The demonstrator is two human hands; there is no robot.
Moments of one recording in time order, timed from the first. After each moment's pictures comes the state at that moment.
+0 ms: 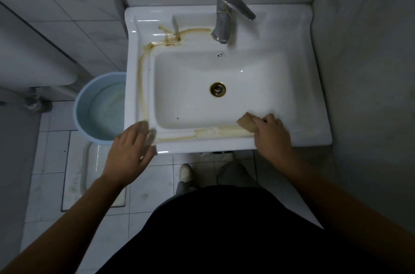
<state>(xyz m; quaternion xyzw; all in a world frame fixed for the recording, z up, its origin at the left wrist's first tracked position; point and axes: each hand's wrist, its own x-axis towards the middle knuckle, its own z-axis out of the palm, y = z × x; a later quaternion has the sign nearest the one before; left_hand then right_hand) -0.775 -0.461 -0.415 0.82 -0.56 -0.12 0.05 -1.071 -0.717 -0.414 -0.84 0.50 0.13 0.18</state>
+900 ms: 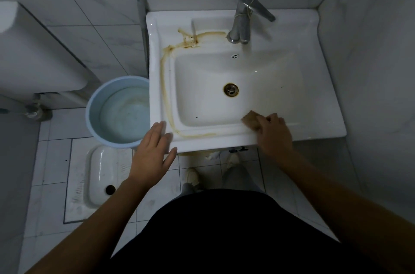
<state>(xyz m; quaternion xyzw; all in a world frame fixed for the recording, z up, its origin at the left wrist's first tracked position) -0.754 -0.431 -0.447 0.80 -0.57 -0.15 0.12 -1.029 -0.664 -0.422 -0.84 0.52 0.08 0.11</state>
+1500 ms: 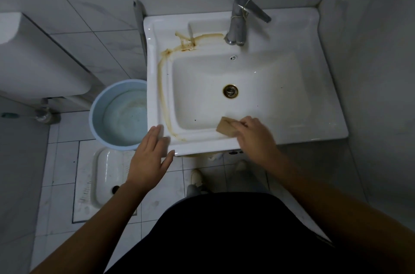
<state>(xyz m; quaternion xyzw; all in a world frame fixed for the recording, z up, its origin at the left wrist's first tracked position) -0.761 -0.435 -0.438 0.81 -0.55 -0.15 0.11 -1.008 -0.656 -0.422 -0.91 0.36 0.04 0.18</state>
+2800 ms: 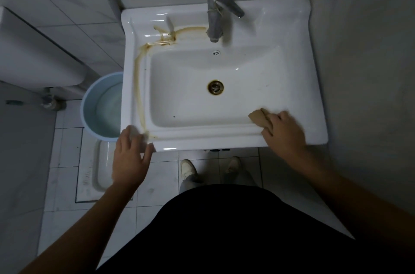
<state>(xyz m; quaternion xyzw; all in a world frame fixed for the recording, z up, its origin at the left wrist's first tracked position) -0.825 -0.465 -0.421 0.91 -0.37 -0.14 0.10 -1.127 -0.752 -0.421 -0.85 0.48 0.08 0.17</state>
